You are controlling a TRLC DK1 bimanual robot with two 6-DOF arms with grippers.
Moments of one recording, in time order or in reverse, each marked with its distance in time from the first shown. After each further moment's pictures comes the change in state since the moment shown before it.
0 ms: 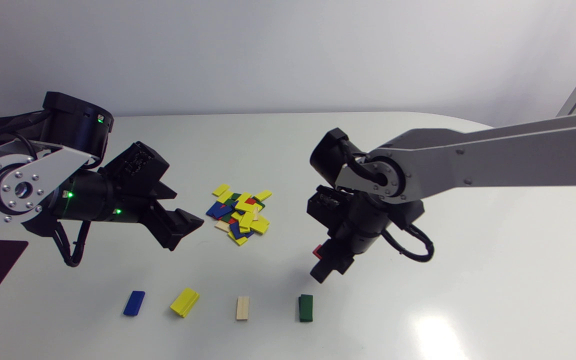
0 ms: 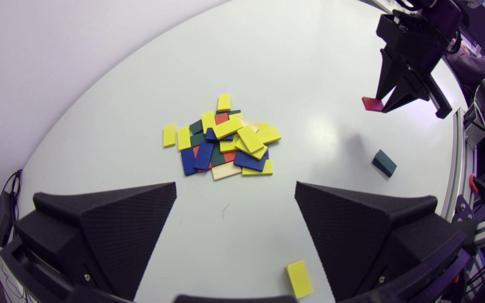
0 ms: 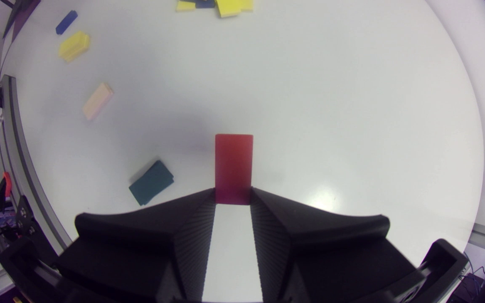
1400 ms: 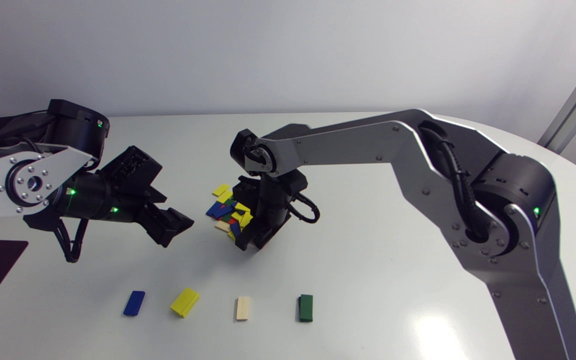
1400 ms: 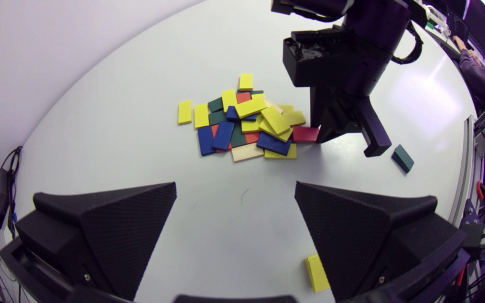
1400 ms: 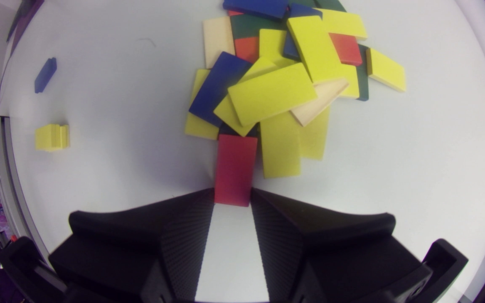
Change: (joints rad) left arm 0.091 0.074 0.007 0.011 0.006 0.013; right arm 0.090 0.650 0.767 -0.169 -0.093 -0.034
